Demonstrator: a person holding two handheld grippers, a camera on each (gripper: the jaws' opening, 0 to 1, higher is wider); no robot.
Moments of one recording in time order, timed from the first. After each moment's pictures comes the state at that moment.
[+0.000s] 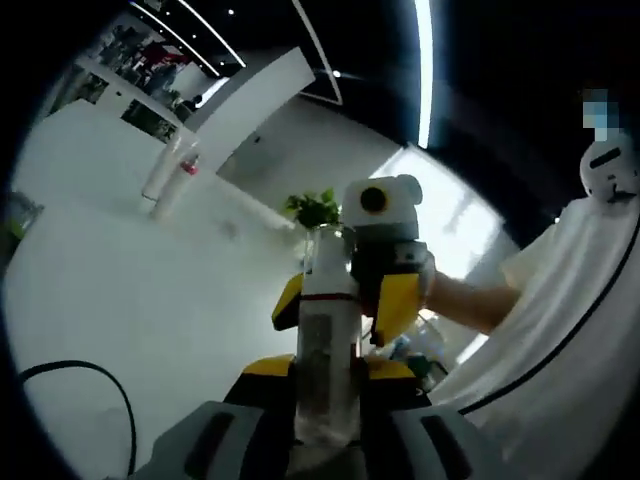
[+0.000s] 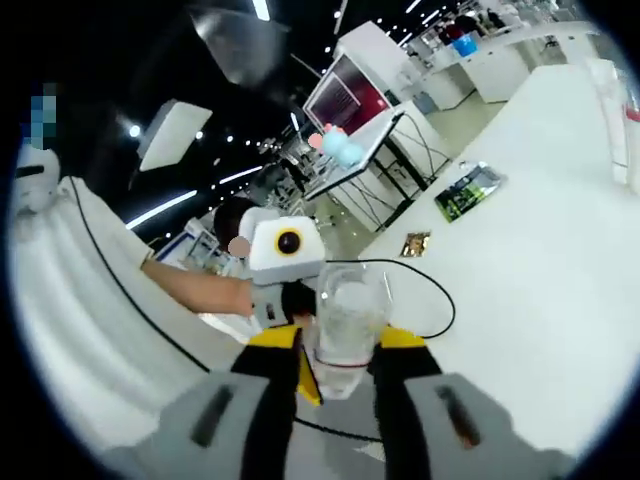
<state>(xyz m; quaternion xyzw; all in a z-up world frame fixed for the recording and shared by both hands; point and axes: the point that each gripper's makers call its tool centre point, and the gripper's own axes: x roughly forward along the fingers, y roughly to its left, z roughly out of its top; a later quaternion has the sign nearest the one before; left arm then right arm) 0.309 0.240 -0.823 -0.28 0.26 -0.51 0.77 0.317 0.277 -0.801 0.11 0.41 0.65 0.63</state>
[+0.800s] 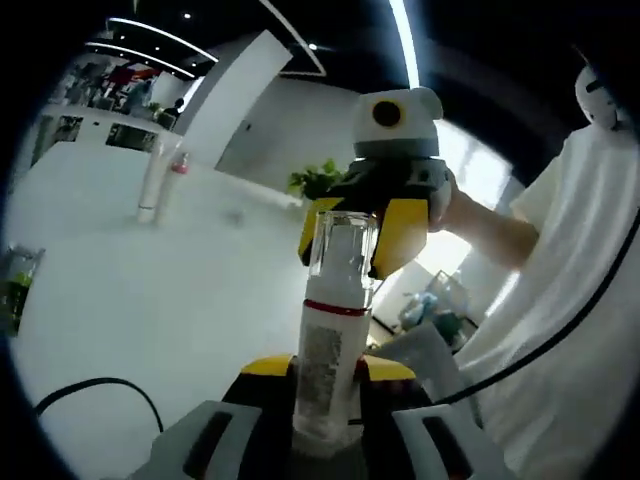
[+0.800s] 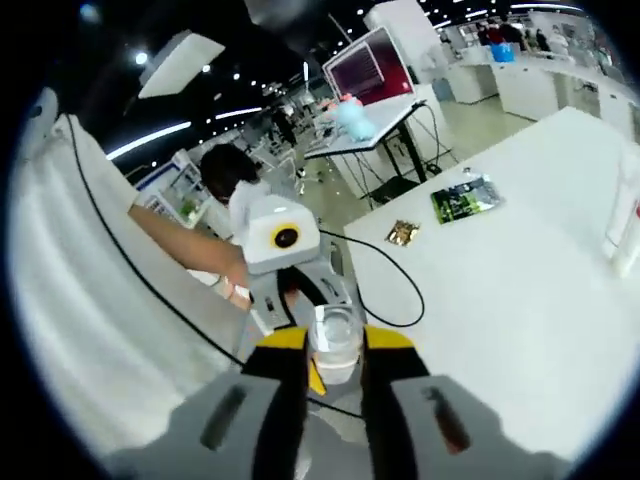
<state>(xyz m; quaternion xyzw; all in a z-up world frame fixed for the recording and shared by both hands) 0.301 0.236 -0.841 -0.16 0.27 -0.52 0.80 0.315 0.267 -0.788 -0.06 0.39 0.68 0.62</state>
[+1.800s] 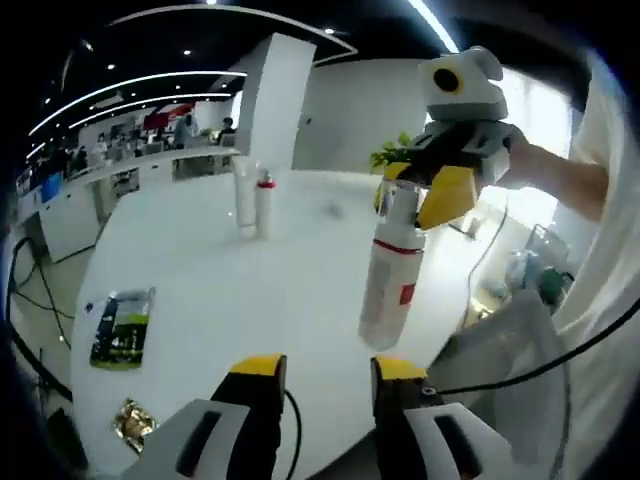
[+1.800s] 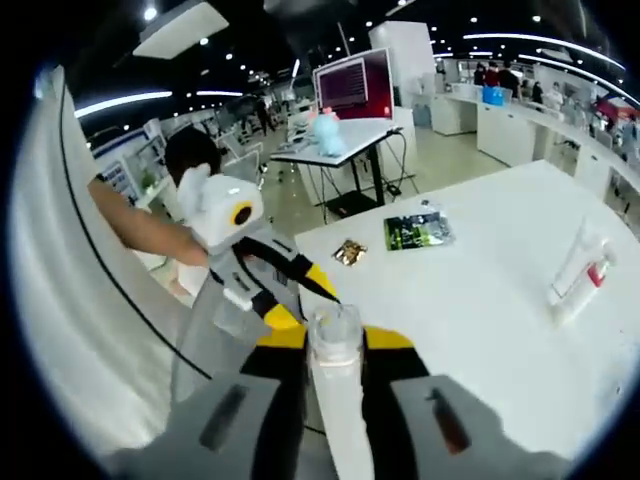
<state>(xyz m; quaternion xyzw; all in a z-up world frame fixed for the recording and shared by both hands) 0.355 0.335 -0.863 0.02 0.31 -0.30 0.90 0.363 0.263 -0.785 -0.13 0.33 0.62 0.70</state>
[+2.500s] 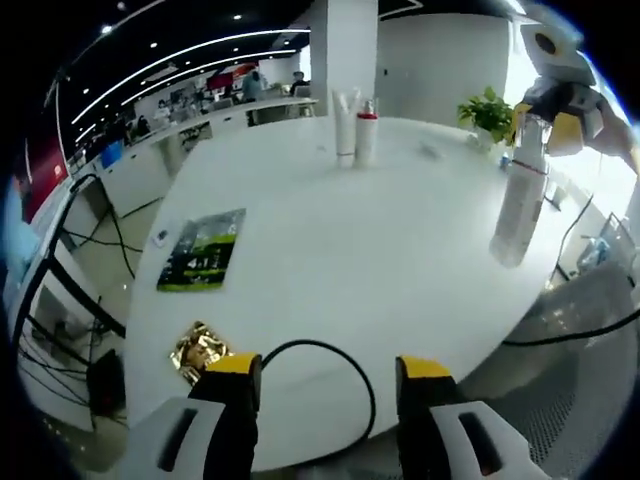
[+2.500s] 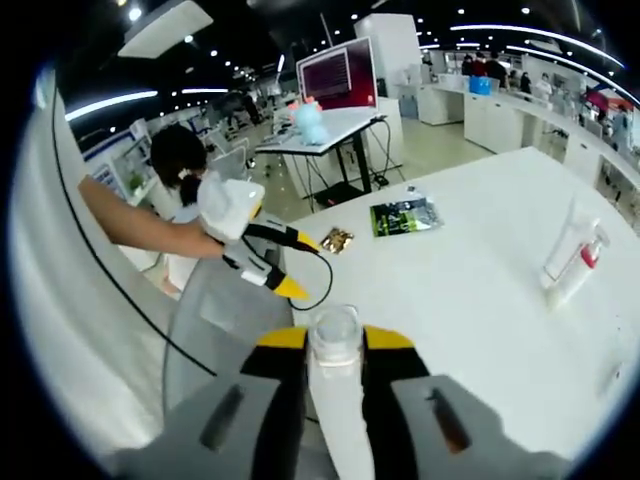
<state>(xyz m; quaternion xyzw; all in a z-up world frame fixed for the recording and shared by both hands) 0.356 0.408 -0.925 0.06 0.40 -0.17 0.90 0.368 0.253 -0.799 -0.14 0.35 0.60 0.71</state>
